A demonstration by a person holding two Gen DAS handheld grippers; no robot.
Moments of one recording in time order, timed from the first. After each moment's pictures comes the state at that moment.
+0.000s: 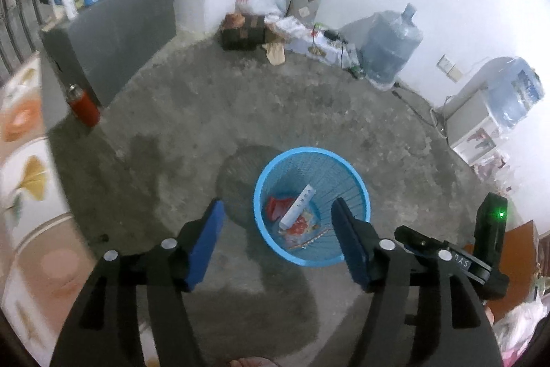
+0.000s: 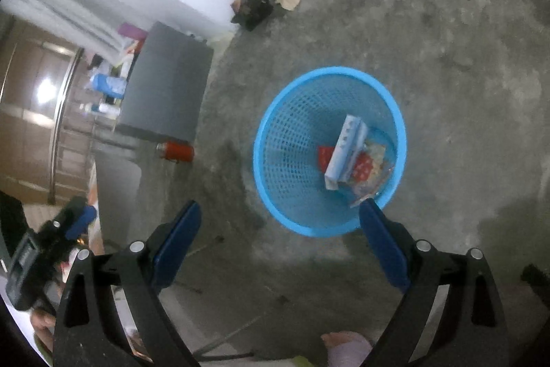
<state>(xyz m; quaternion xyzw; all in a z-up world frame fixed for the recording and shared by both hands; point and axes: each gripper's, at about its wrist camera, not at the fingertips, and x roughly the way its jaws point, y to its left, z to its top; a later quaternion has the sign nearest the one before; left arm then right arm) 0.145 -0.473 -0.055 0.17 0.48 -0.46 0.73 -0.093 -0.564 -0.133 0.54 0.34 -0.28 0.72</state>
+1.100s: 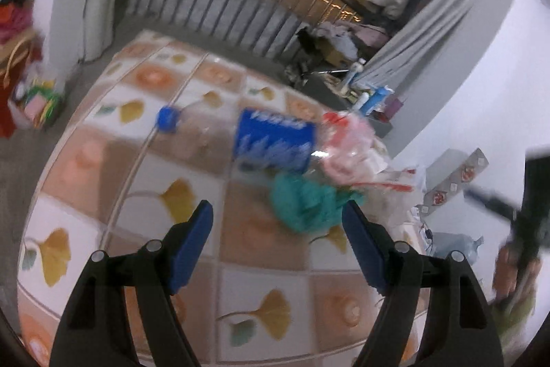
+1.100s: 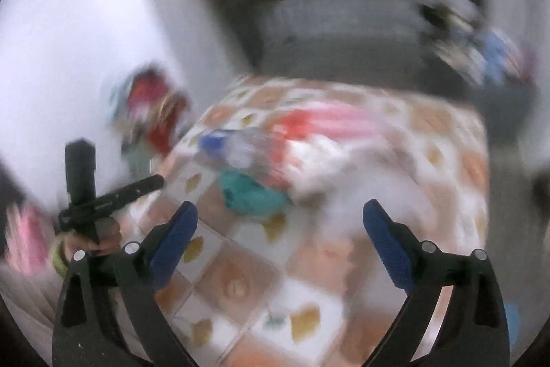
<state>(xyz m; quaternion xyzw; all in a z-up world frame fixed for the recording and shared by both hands) 0.178 0.132 -0.006 -0.20 0.38 -0.17 0.89 0.226 -0.178 0.092 0.02 0.42 0.24 0.88</state>
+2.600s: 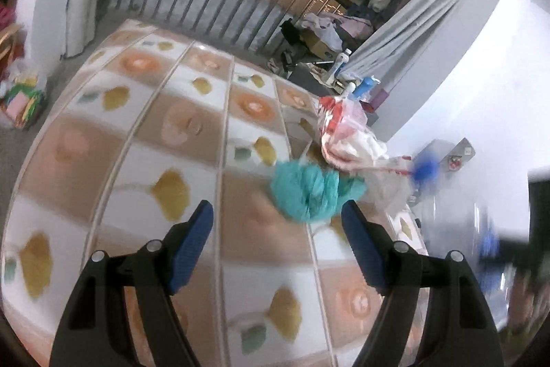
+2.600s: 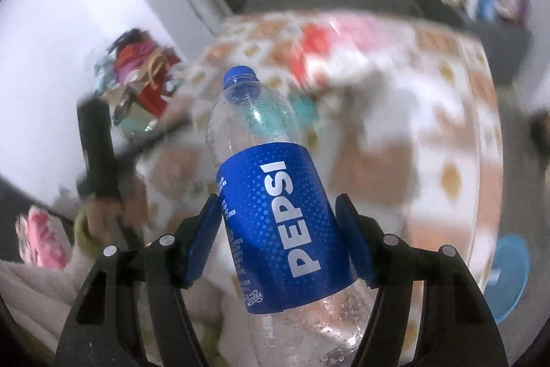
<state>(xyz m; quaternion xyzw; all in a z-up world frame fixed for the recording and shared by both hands) 0.180 0.122 -0.015 -0.19 0.37 -0.21 0.88 0.163 -0.174 0.050 0.10 0.54 0.18 0.81</state>
